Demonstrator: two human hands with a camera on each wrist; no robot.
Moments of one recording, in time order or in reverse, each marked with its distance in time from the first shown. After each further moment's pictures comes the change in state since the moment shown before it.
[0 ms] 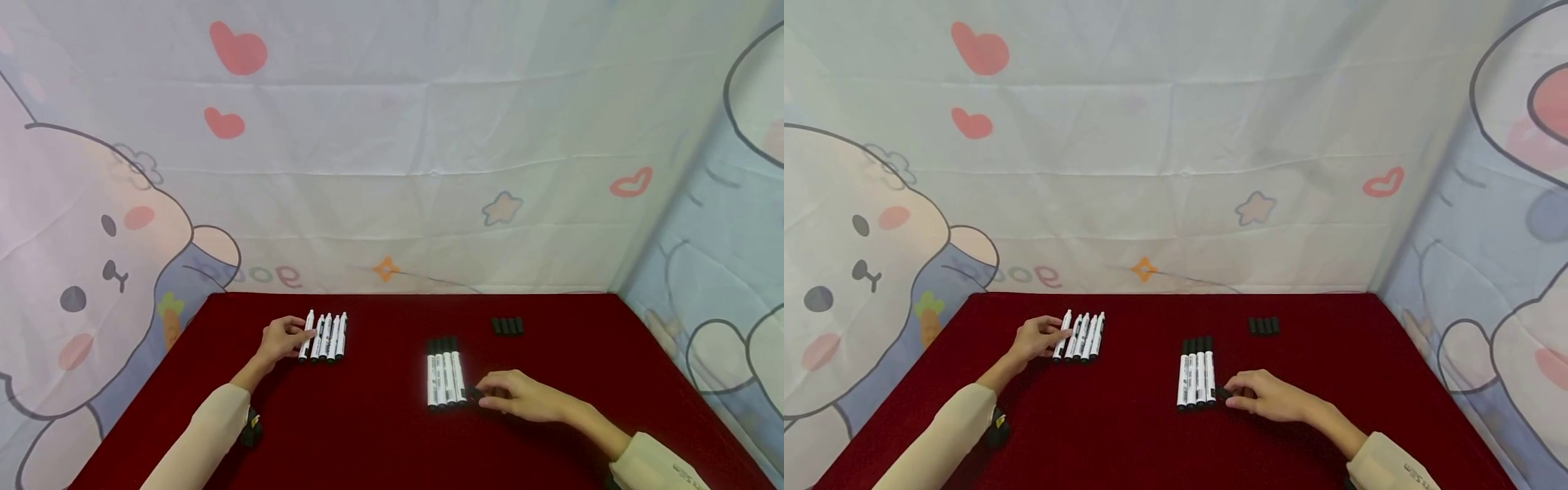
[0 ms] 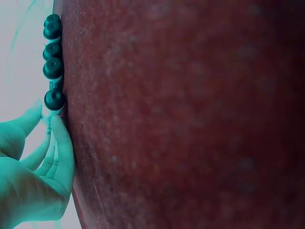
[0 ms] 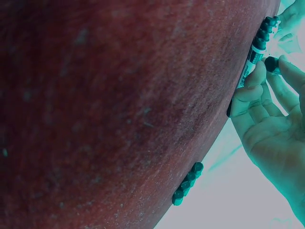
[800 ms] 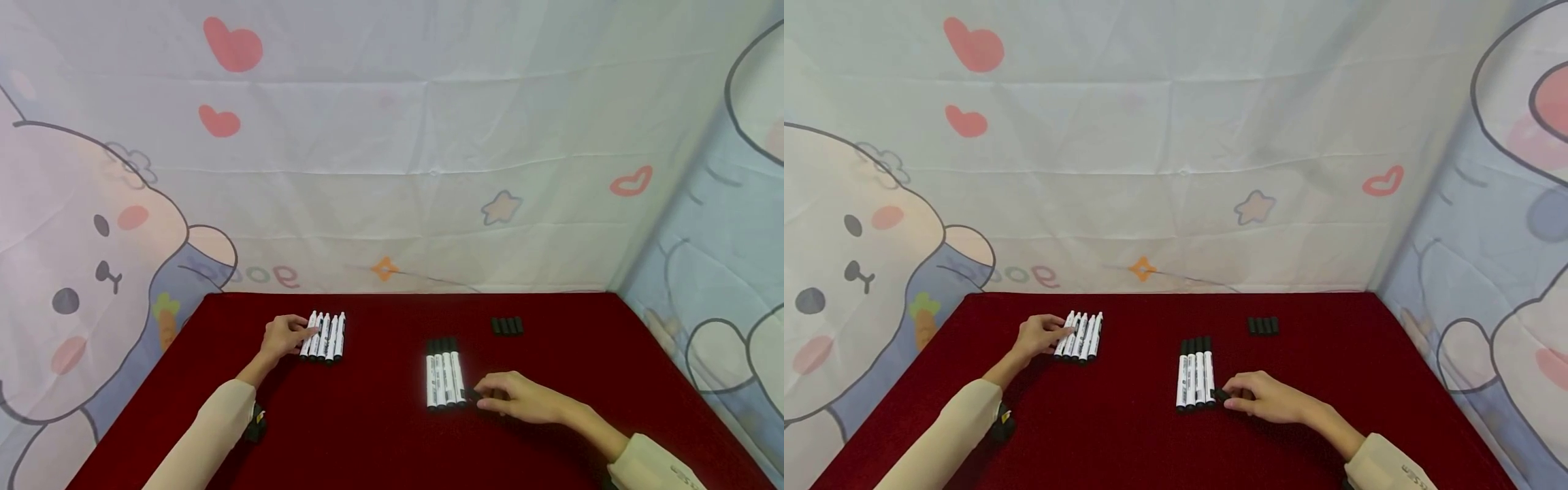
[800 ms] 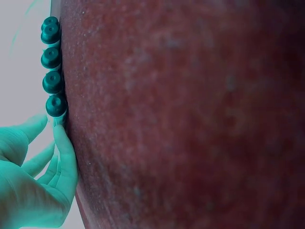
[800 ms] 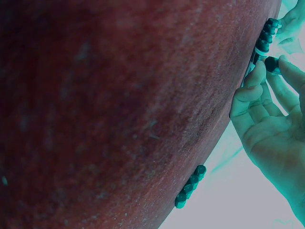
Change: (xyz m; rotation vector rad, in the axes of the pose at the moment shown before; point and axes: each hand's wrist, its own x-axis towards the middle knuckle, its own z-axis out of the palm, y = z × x) left_hand 0.014 0.001 0.007 0.109 0.042 0.007; right_hand 0.003 0.005 0.004 0.019 0.003 0.017
